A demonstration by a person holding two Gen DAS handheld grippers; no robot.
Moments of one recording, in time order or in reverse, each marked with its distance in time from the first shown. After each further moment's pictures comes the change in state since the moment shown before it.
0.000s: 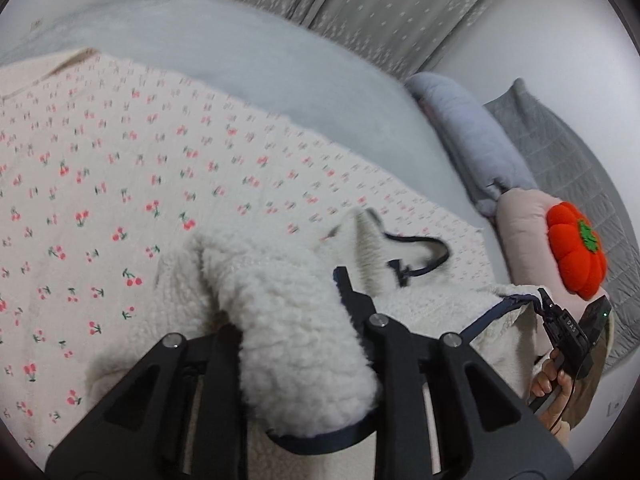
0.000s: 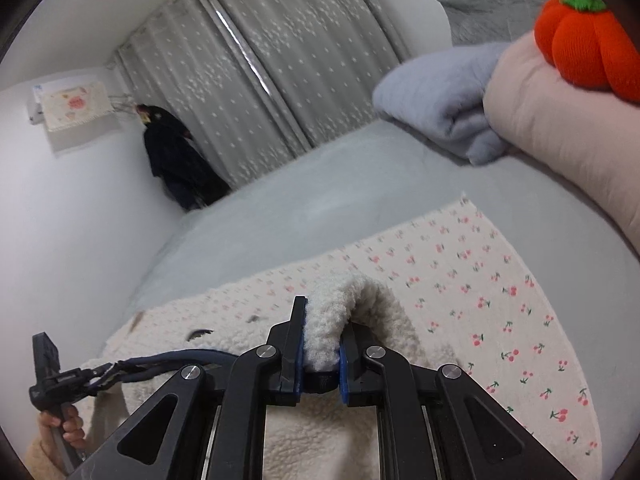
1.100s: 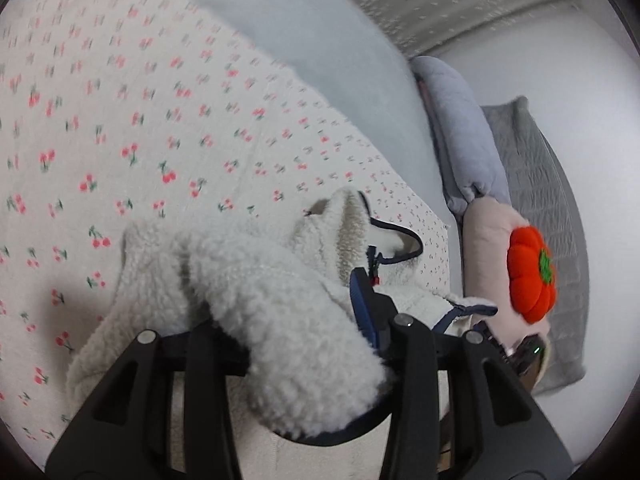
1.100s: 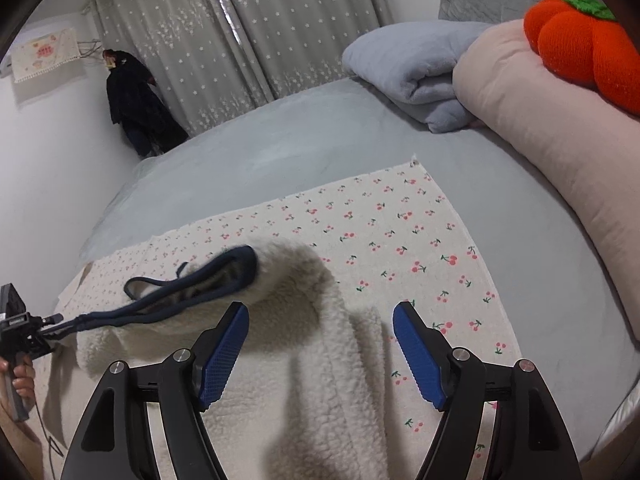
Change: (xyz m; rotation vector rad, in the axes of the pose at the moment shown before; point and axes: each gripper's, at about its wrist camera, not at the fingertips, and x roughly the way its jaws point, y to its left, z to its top) left arm 0.020 0.029 0.024 -0.250 0.231 -0.177; right arm -0.003 -0.024 -0.004 -0.080 0.173 -0.170
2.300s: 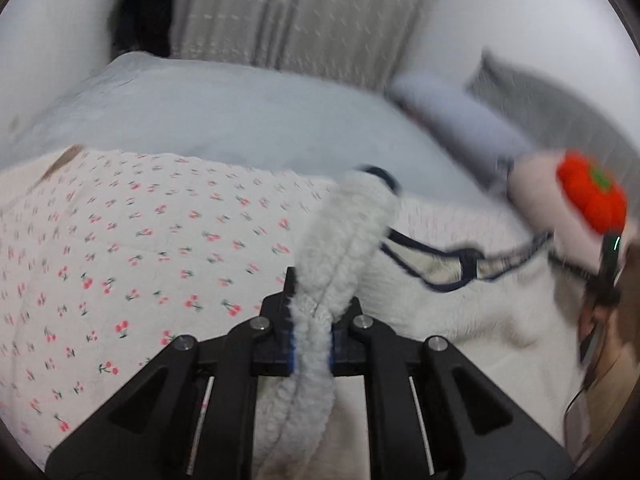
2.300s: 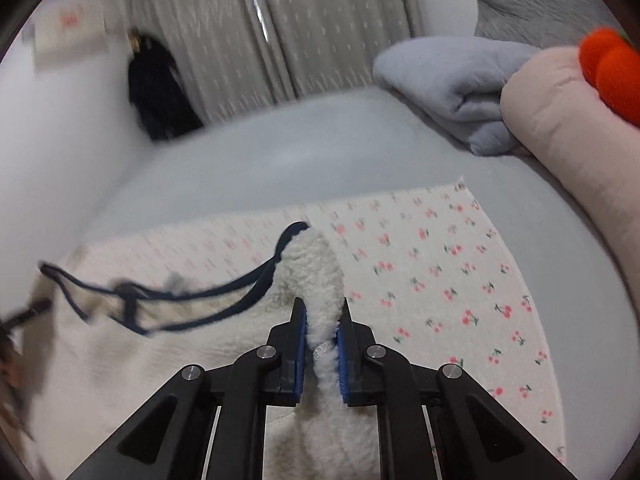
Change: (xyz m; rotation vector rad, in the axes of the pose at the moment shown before) left arm -0.035 -0.005 -0.011 0.473 -0.377 0.194; right arm 0.050 0.018 0.020 -0.084 -0.066 0.066
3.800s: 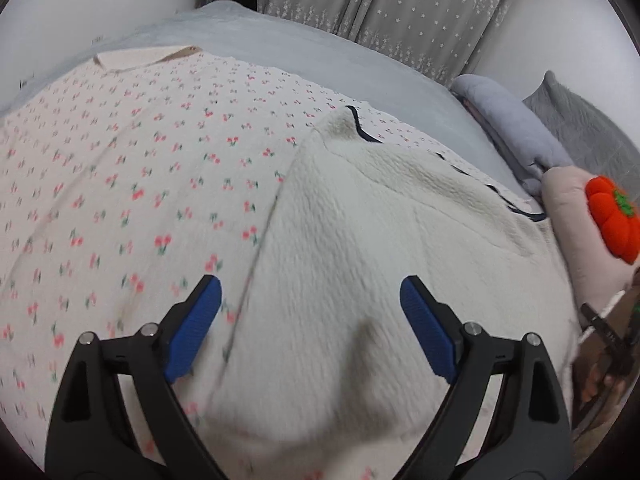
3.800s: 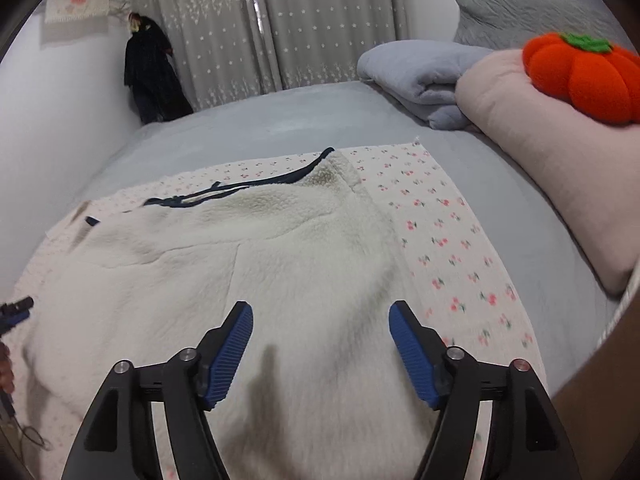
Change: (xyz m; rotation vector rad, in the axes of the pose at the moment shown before) left arm -0.105 0.011 -0.122 -0.177 0.093 0.174; right arm -0.107 0.028 -0.107 -0.054 0.055 -0.134
